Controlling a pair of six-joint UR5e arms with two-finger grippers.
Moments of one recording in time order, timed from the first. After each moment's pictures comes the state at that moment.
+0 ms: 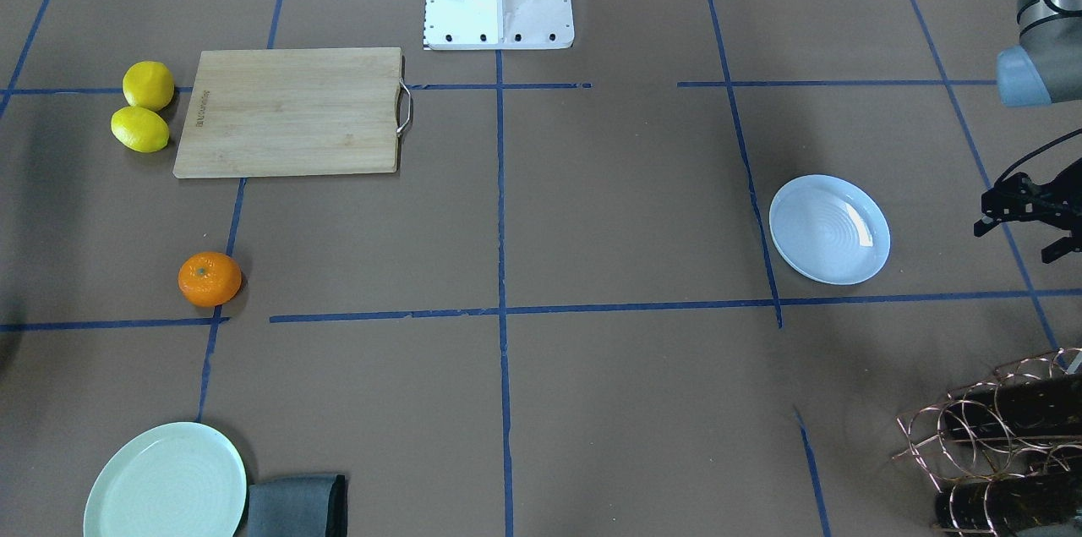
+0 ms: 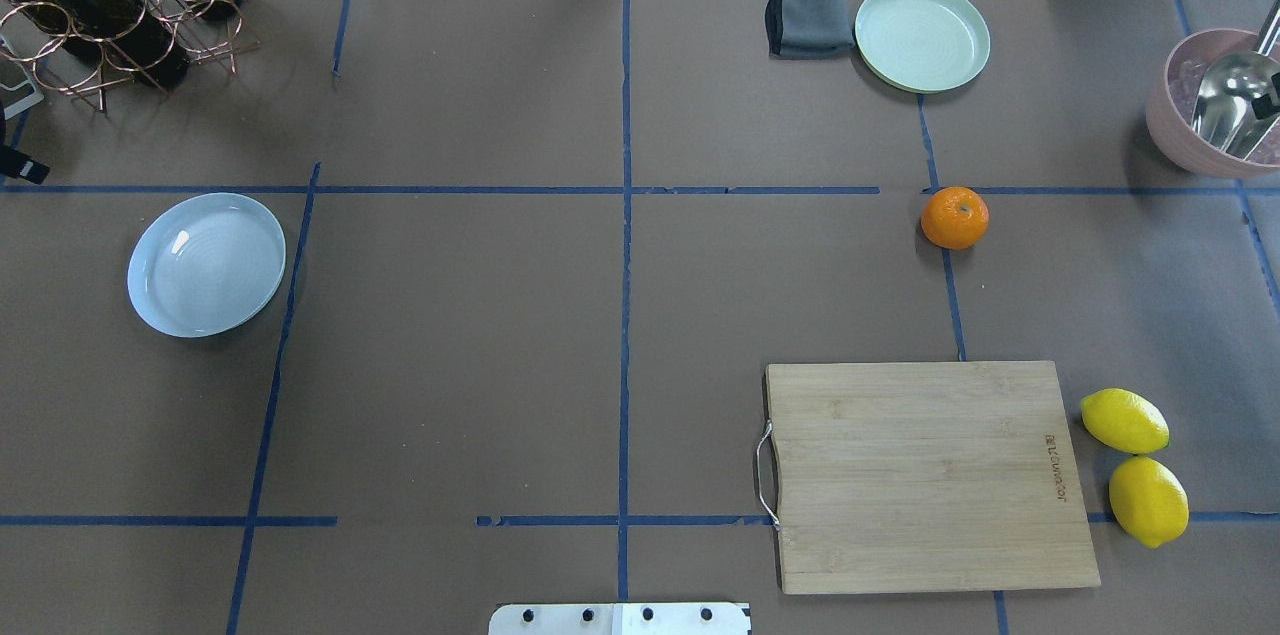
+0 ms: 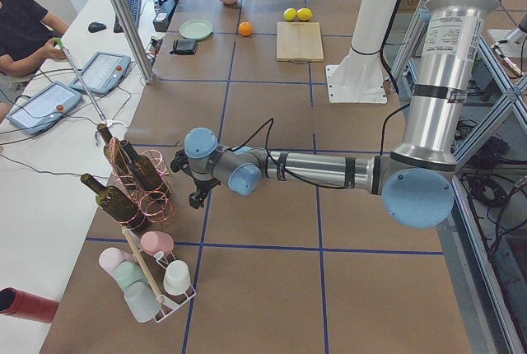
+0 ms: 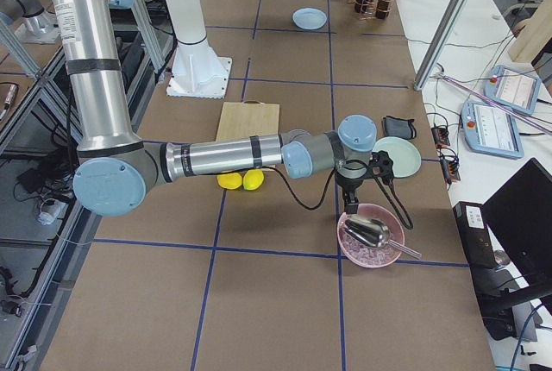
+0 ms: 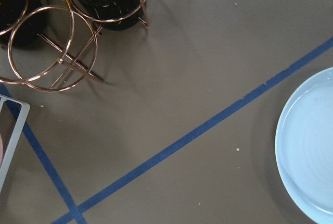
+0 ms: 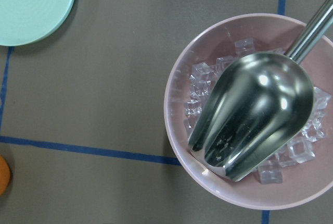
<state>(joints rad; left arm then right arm) -1.25 -1.70 -1.44 -2.10 -2.34 -0.19 1.42 -1.43 1.58 -1.39 2.37 0.26</state>
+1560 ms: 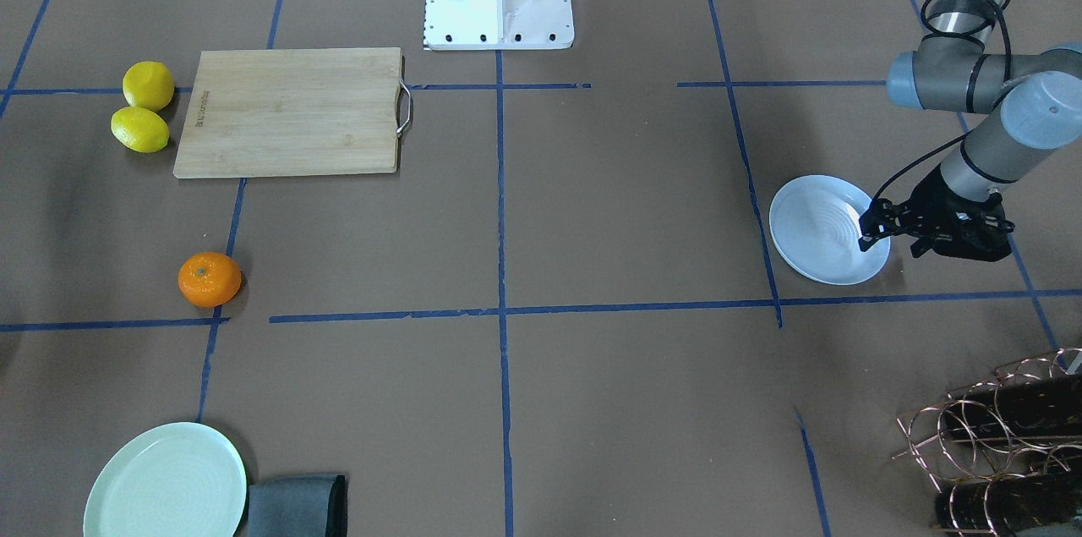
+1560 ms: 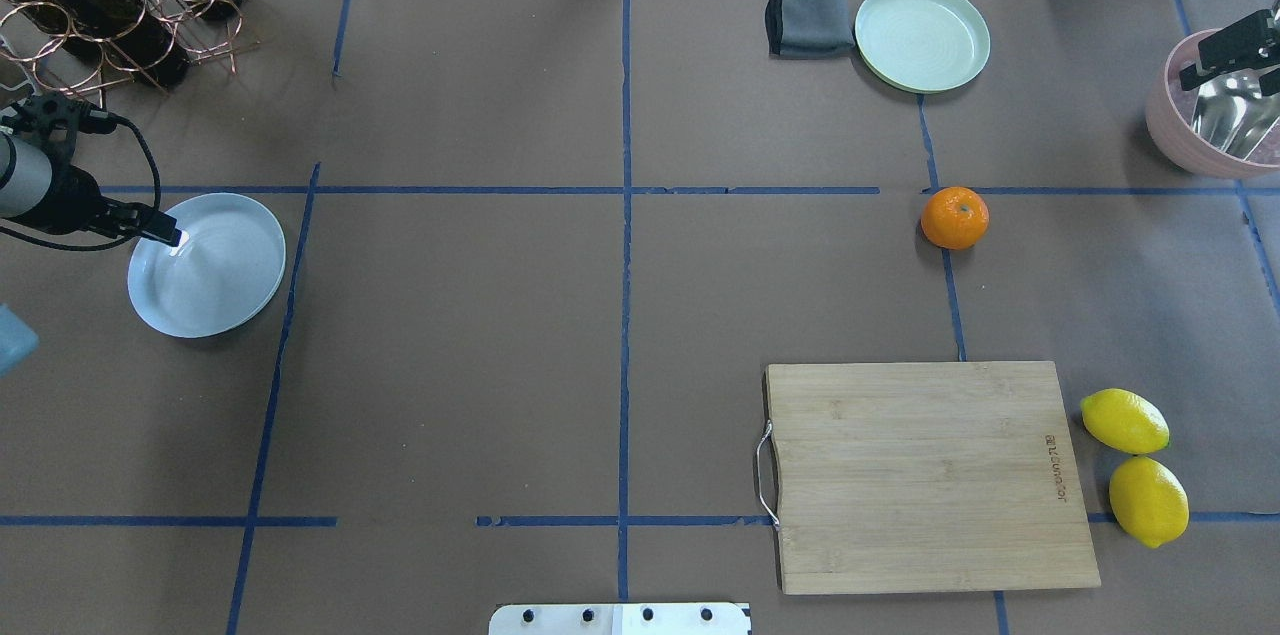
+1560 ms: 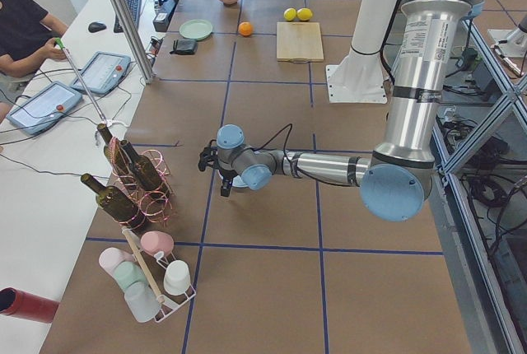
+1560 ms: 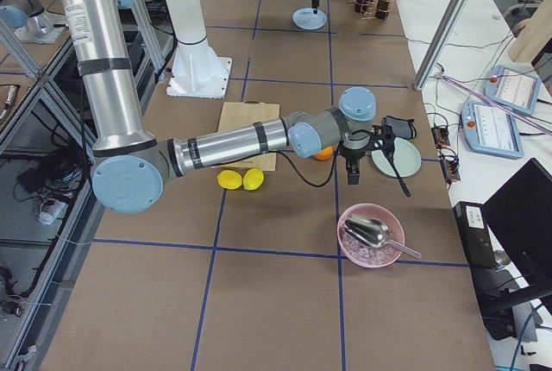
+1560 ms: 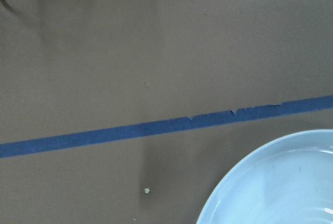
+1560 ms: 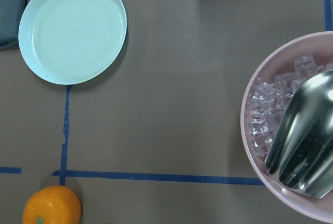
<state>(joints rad) -0.98 -1.69 -1.41 -2.29 -2.15 -0.70 1.36 -1.38 1.64 -1.35 2.37 0.49</state>
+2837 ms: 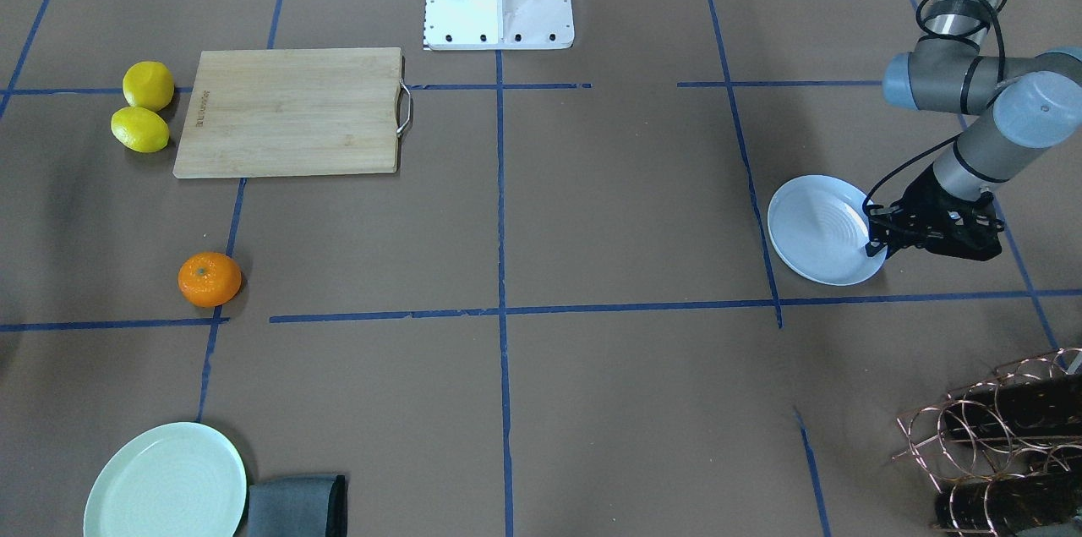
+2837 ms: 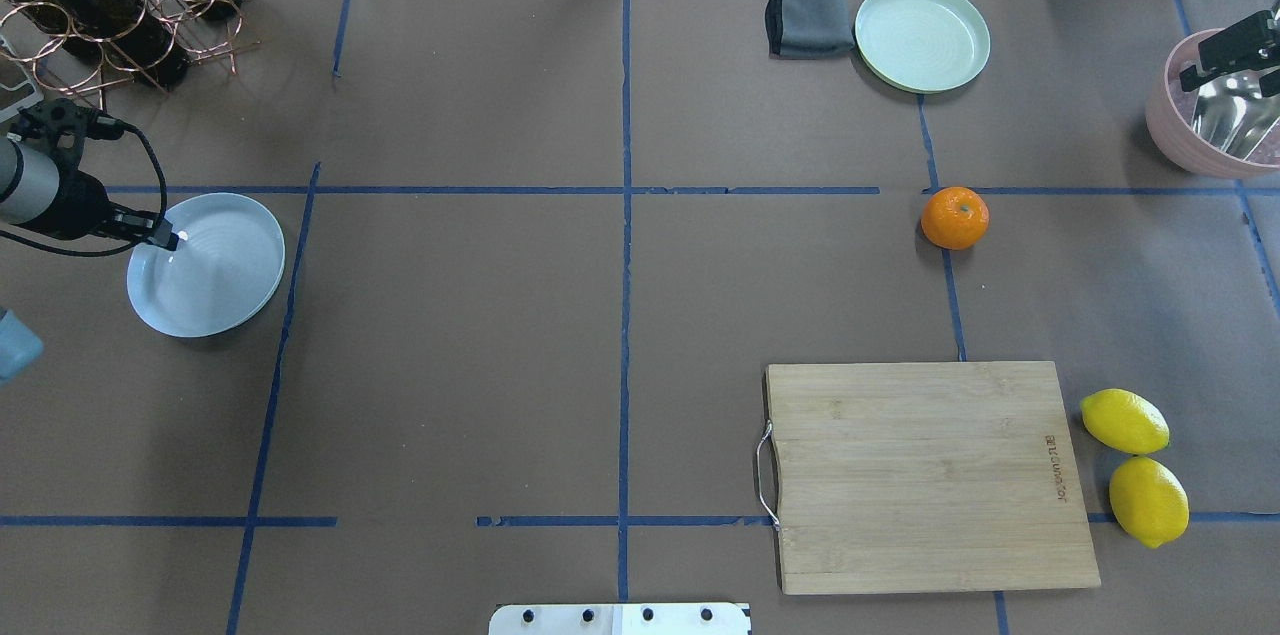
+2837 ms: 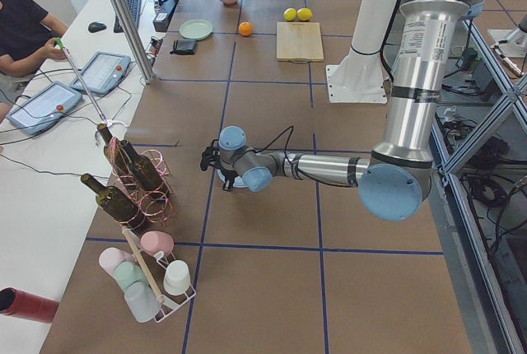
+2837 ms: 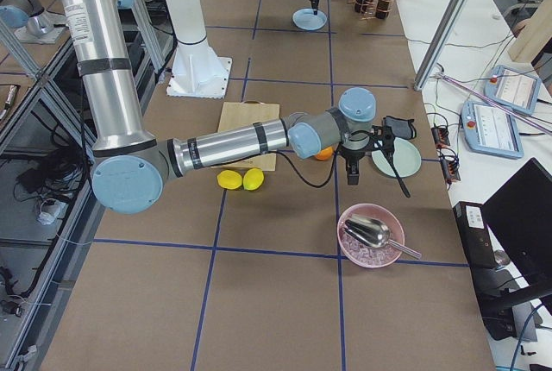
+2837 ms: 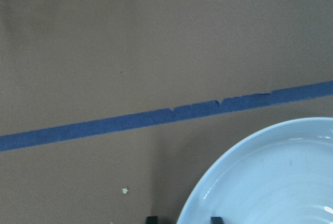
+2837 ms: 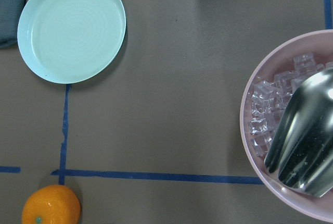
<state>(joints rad) -0.97 -1.69 -1.42 -2.32 -2.15 -0.70 1.36 -1.38 1.64 -1.35 2.37 0.49</state>
